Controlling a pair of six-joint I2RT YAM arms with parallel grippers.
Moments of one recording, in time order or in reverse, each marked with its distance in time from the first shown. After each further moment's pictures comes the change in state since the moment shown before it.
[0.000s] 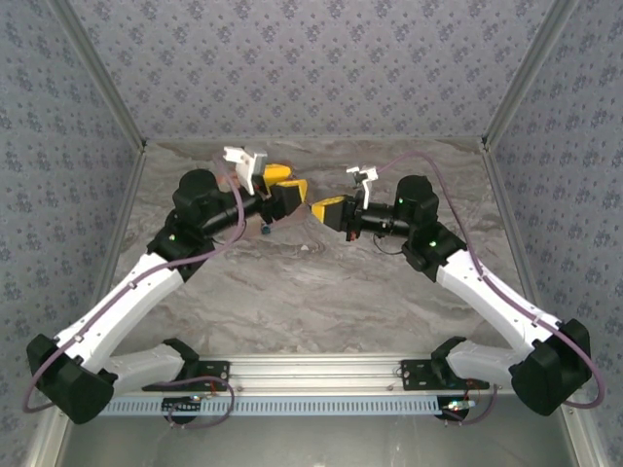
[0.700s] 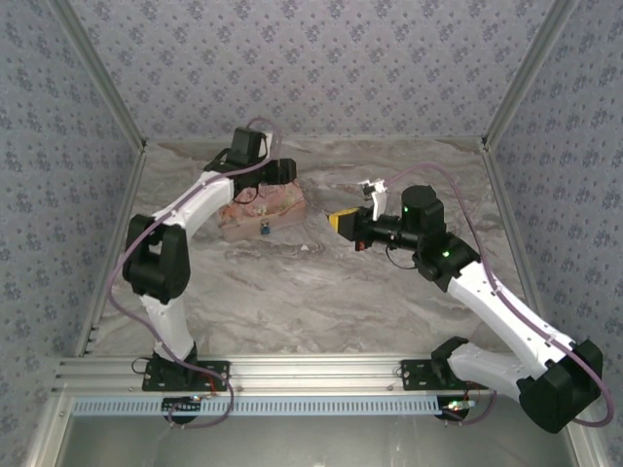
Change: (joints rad) left arm 0.209 0.800 0.502 -0.424 -0.238 0.016; right arm -0.017 -0.102 -0.044 -0.262 0.173 -0.121
